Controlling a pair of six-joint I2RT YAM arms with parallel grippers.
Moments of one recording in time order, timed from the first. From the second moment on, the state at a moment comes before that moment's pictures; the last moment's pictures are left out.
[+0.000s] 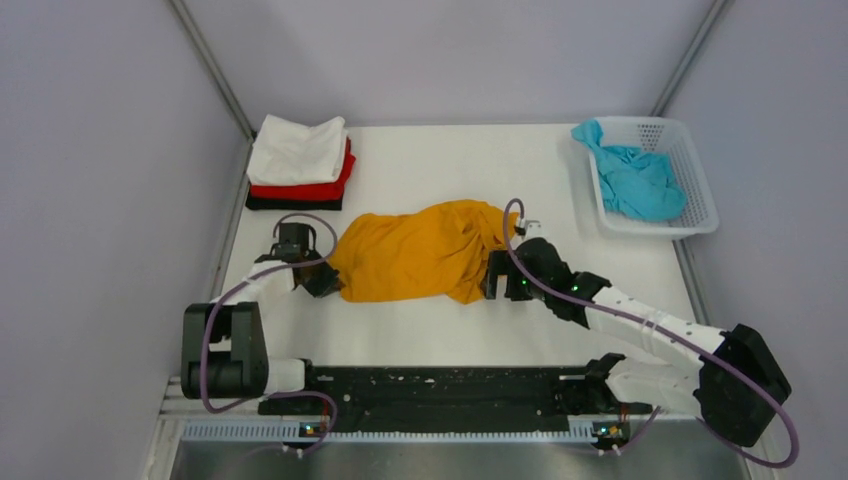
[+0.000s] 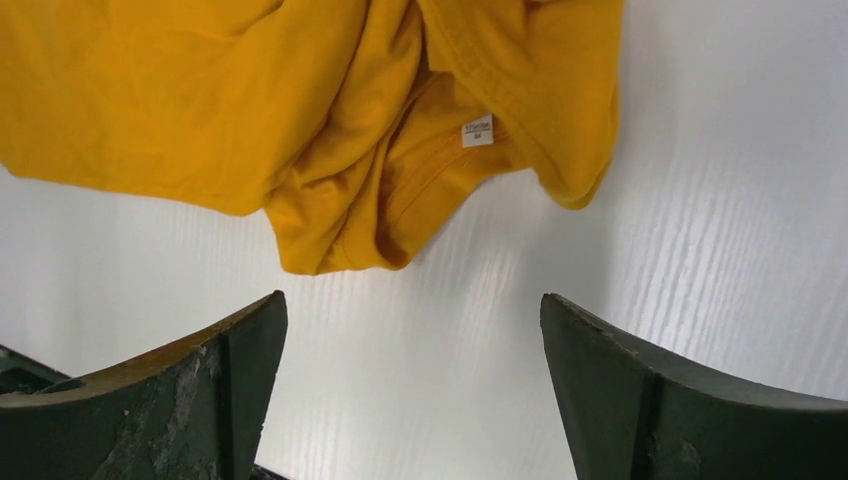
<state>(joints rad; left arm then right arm) 0.04 1.32 0.61 -0.40 0.15 -0.75 0.70 1.09 0.59 -0.26 0.14 0.58</state>
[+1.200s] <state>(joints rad) -0.05 1.16 0.60 -0.47 -0.01 -0.78 0.88 1.37 0.68 -0.20 0.34 0.67</state>
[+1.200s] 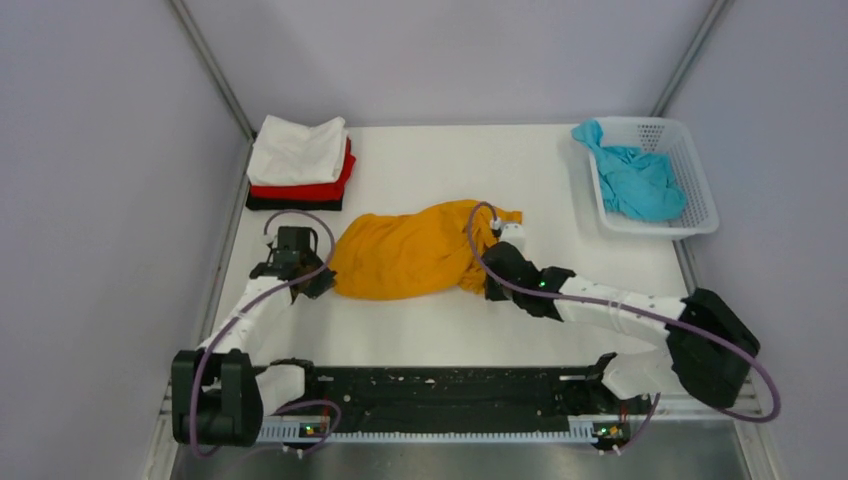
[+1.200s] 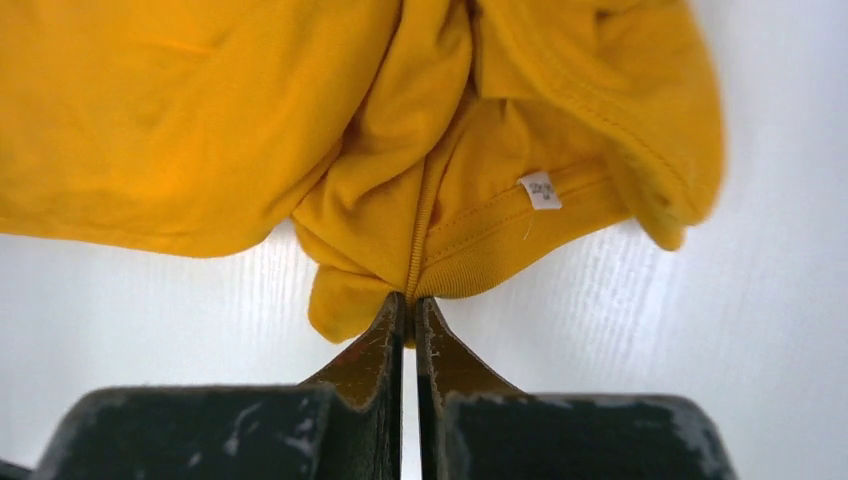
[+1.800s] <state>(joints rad) -0.05 0.72 1.03 -0.61 -0.05 -0.75 0.88 0.76 0.97 -0.44 0.58 0.44</state>
